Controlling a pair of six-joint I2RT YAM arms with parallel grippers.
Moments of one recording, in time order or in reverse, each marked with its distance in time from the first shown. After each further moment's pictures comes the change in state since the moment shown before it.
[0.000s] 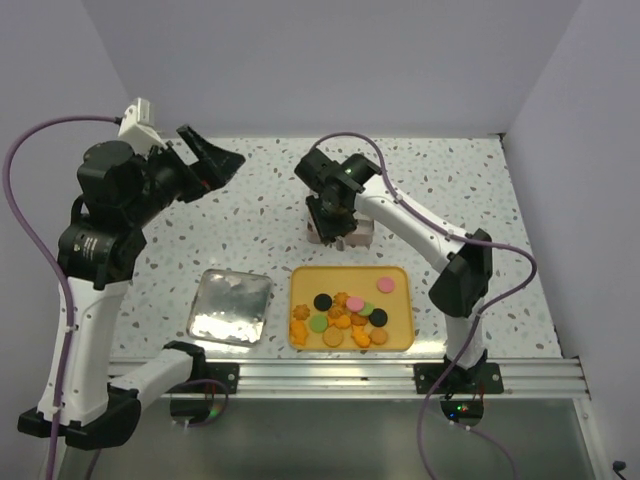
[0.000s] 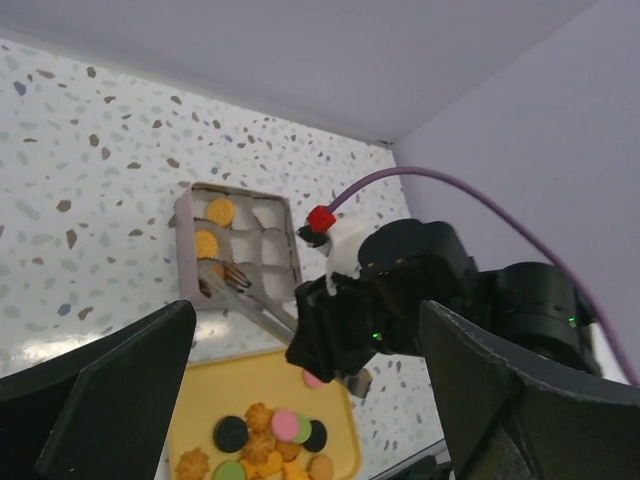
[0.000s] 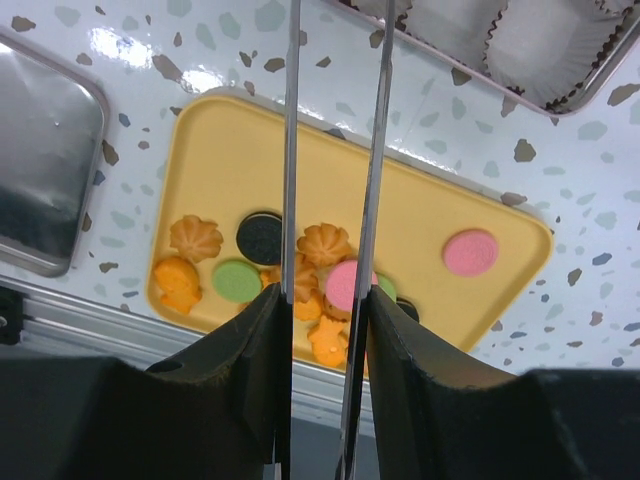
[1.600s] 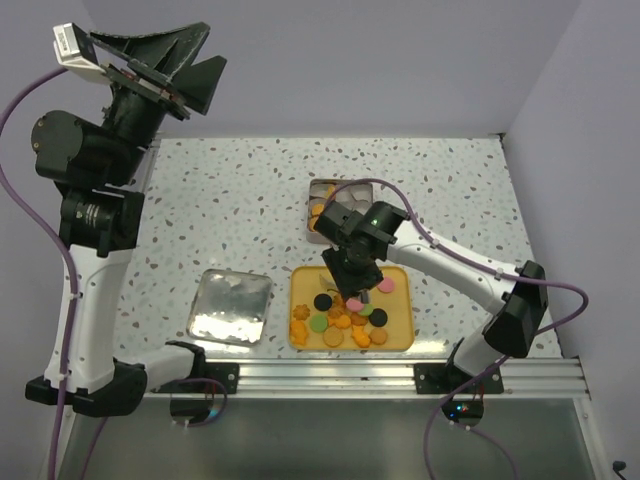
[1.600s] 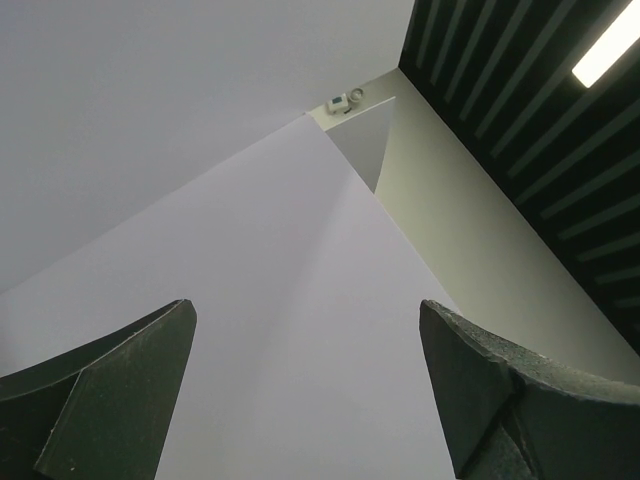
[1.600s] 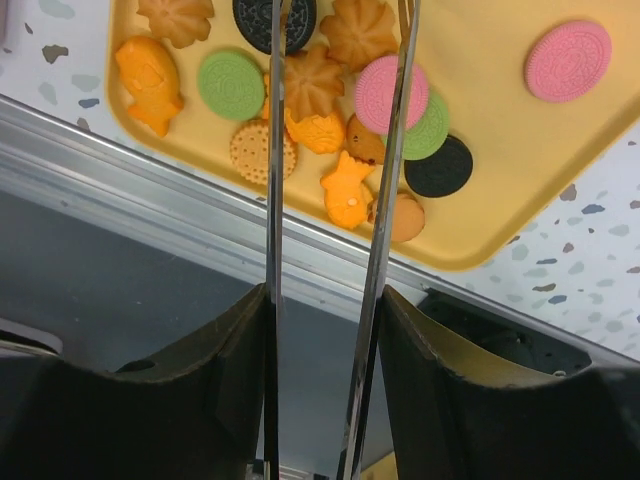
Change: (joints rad) left arm 0.000 0.184 0.244 0.708 0.084 -0.802; right arm 0.143 -0.353 -0.466 0.007 -0.111 0.104
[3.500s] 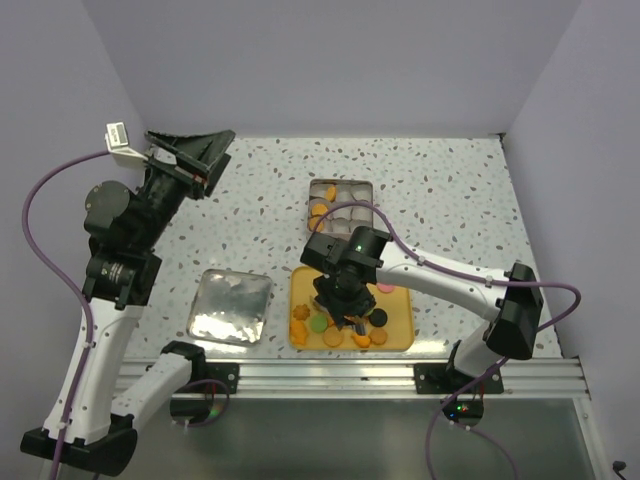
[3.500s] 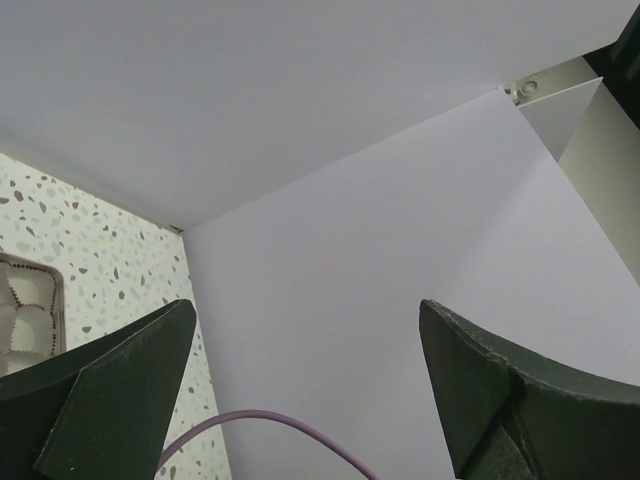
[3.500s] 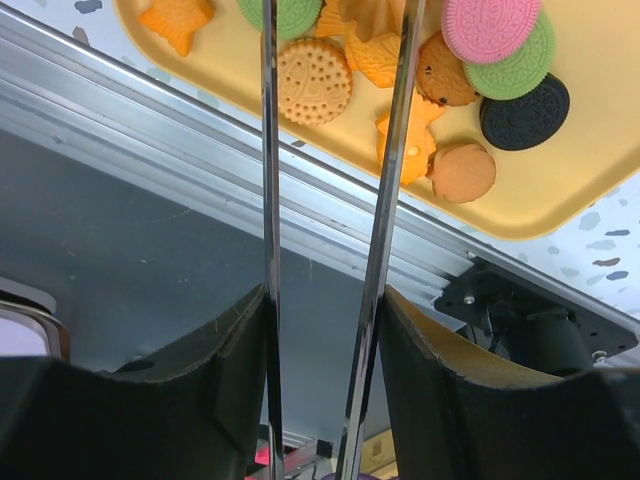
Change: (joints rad) left arm 0.000 -0.348 -0.608 -0.074 -0.082 0.199; right arm 0.154 0.002 -0.082 0.013 -0.047 0.108
